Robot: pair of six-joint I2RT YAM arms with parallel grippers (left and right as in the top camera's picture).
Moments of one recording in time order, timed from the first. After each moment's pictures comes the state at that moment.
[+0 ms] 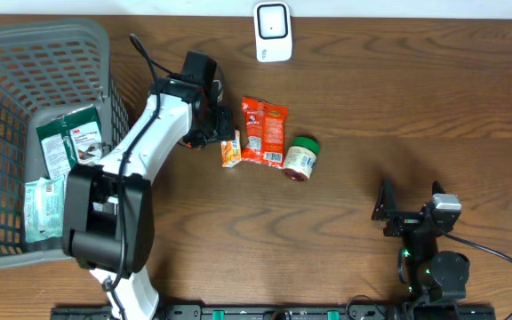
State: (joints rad) left arm -0.26 1.92 1.43 -0.84 0.23 -0.35; right arm 0.04 0.01 0.01 -0.07 0.03 0.17
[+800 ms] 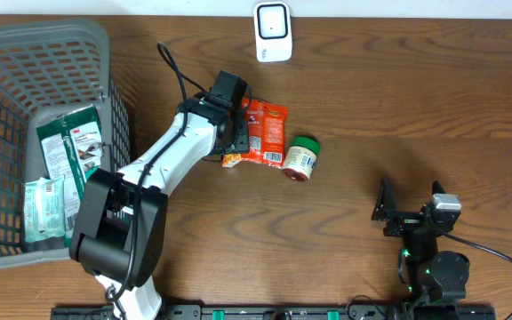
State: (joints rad) left arm -0.40 1.88 1.31 -0.70 0.02 -0.43; right arm 0.04 0.01 0.01 -0.07 0.03 0.17
